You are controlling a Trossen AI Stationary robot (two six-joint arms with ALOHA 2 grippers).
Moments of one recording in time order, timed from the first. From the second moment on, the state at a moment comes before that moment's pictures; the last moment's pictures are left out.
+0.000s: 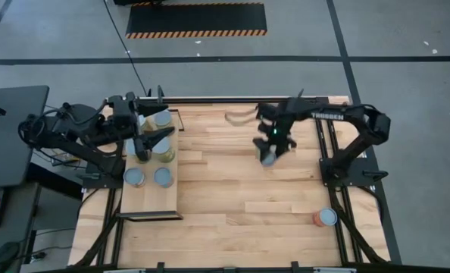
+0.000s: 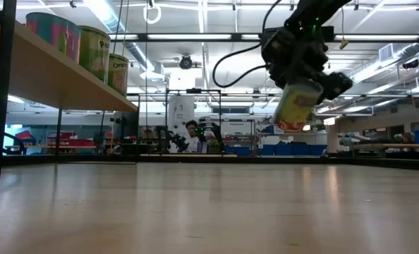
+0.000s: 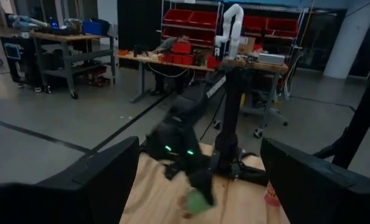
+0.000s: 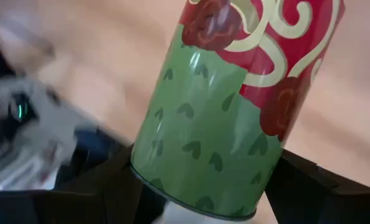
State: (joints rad) left arm -0.30 0.98 1.44 -0.50 -0.63 -0.14; right arm -0.42 1.55 1.18 -1.06 -0.68 0.81
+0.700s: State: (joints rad) left arm -0.30 0.98 1.44 -0.51 -0.60 -0.15; right arm -0.02 1.55 0.70 -0.51 -1.02 1.37
